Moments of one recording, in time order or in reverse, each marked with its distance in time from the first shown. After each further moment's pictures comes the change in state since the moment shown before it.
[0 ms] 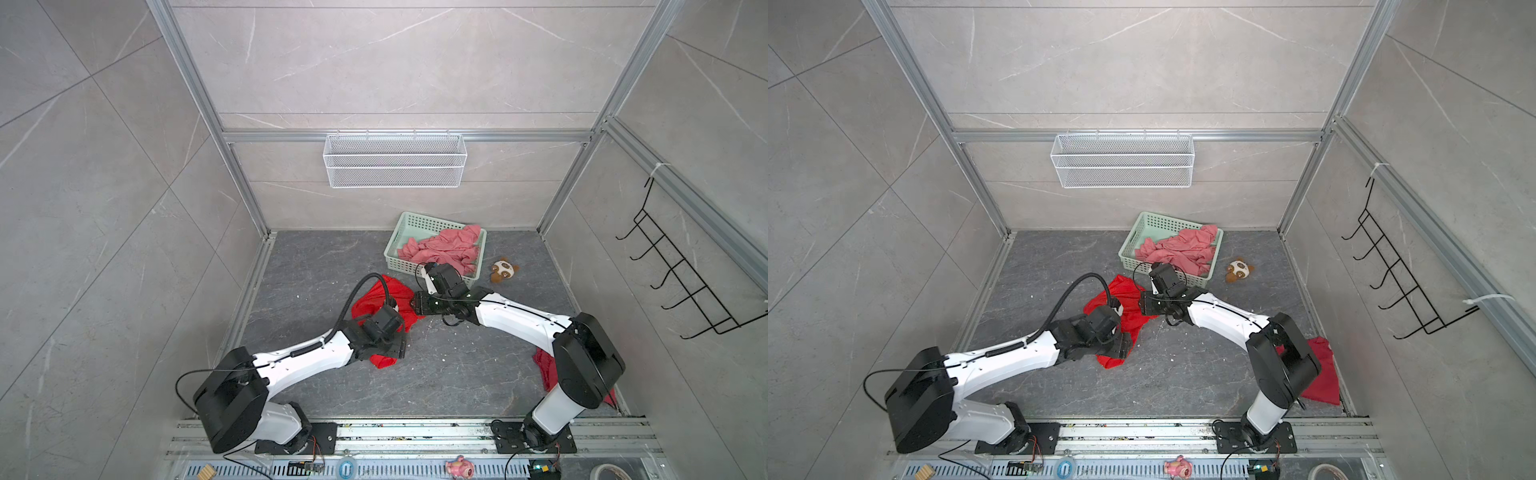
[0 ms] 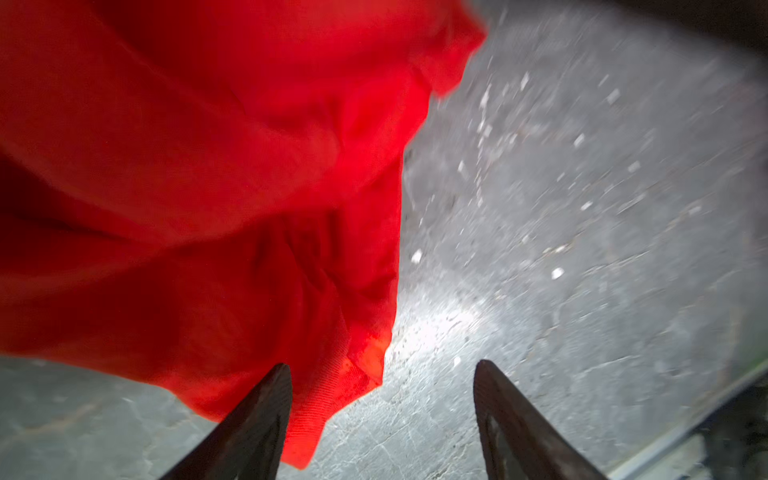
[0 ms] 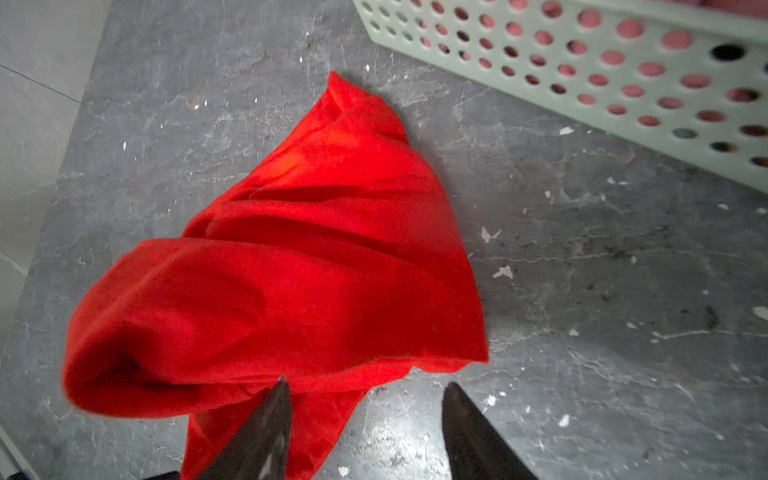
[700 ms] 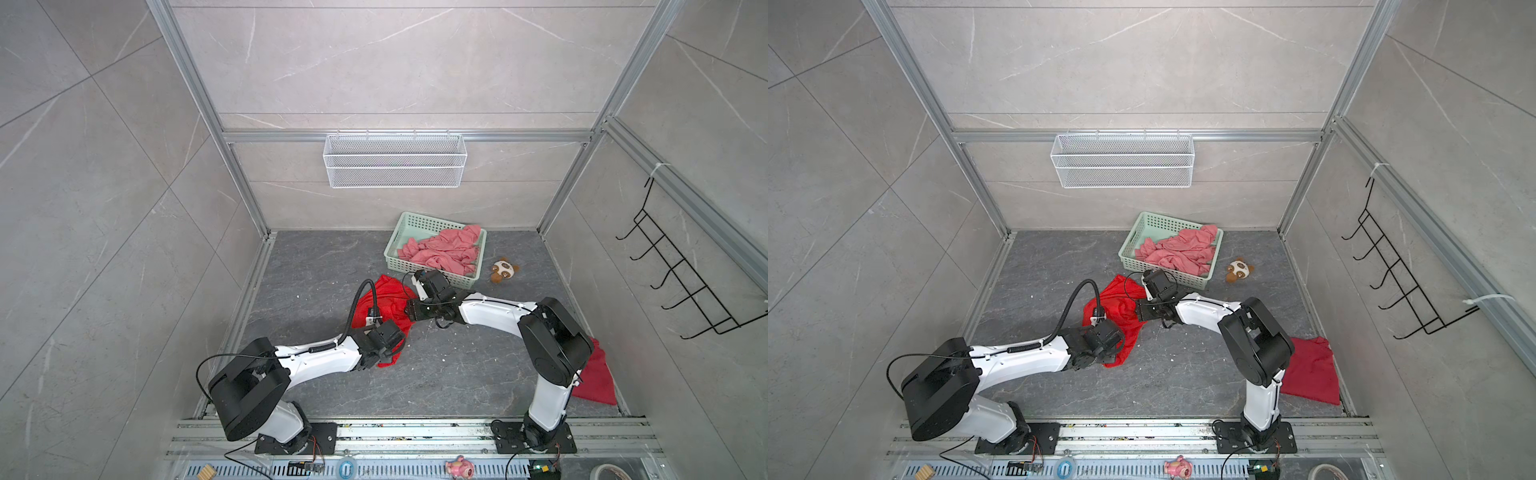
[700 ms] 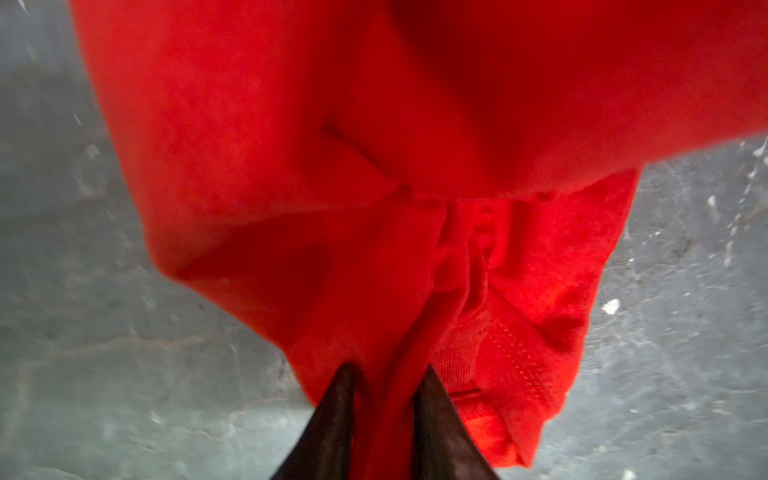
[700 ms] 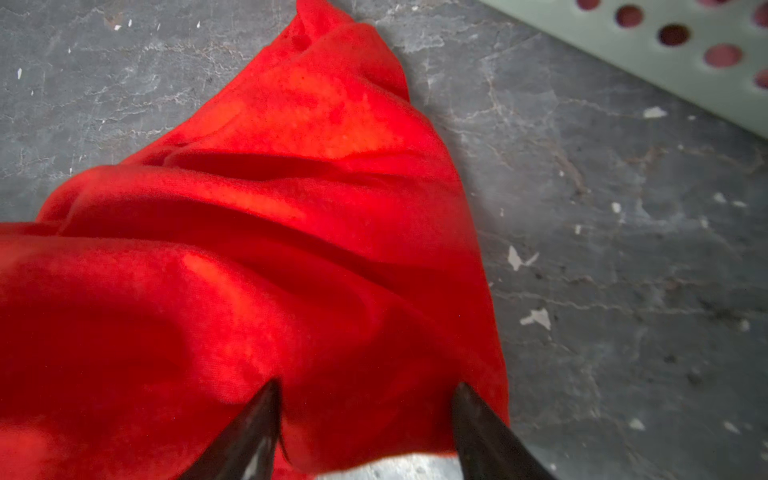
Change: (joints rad) left arm -0.016 0.058 -0.072 -0.023 -0.269 -0.218; right arm 0.000 0.180 0.021 0.103 -0.001 -0.098
